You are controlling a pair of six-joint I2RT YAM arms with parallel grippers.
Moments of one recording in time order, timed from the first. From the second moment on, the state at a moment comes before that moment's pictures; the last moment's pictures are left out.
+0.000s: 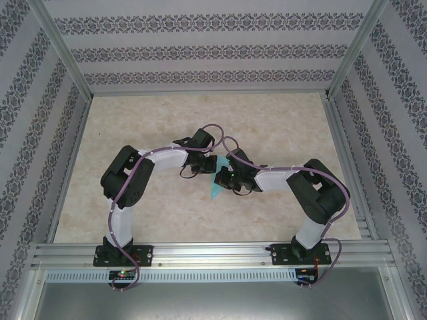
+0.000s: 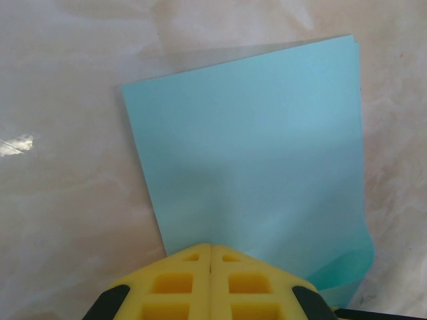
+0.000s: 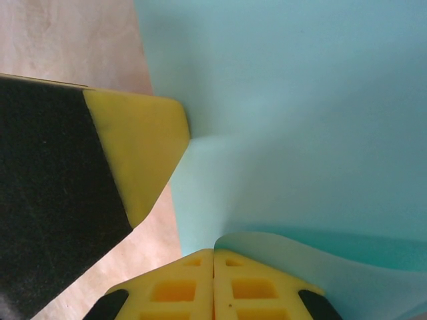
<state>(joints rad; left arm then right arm) -0.63 2.00 1.28 -0.39 0.28 -0.59 0.67 1.73 0.76 0.07 -0.29 0.94</state>
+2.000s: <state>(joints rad) -0.46 1.74 1.09 -0.45 0.34 -0.62 0.67 1.76 0.78 0.07 -0.27 0.92</state>
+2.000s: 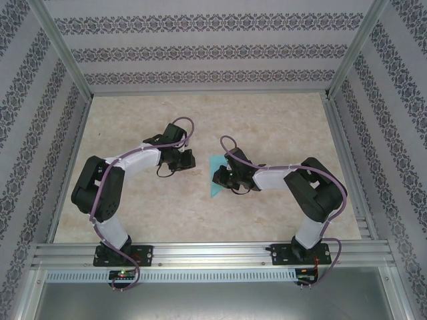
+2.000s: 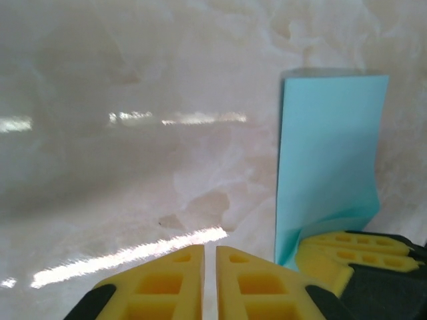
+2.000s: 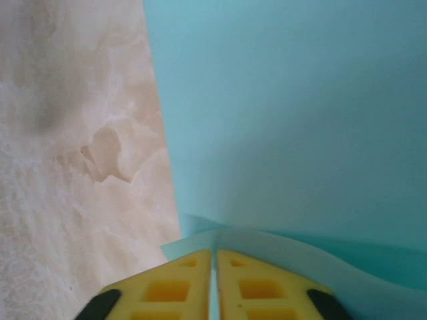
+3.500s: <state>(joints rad) -0.62 1.88 1.10 -0.33 0.46 -0.68 0.66 1.76 0.78 0.08 -0.27 0.93</state>
